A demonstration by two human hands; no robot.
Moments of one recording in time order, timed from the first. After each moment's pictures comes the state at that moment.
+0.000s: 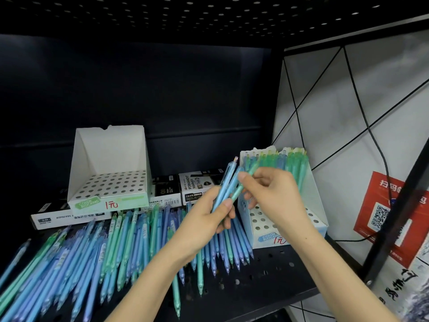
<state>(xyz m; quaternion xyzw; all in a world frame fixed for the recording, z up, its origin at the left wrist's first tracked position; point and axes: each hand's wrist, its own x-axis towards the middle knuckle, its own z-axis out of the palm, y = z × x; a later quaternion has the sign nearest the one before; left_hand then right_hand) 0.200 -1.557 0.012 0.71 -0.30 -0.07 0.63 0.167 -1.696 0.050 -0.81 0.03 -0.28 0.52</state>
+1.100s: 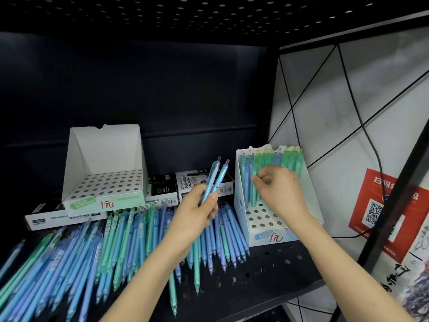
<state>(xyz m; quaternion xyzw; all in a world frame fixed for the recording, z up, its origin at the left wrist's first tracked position) 0.209 -1.554 0.008 0.73 -0.21 -0.03 0.64 0.196 -1.733 0.033 -0.90 0.08 -0.31 0.30</state>
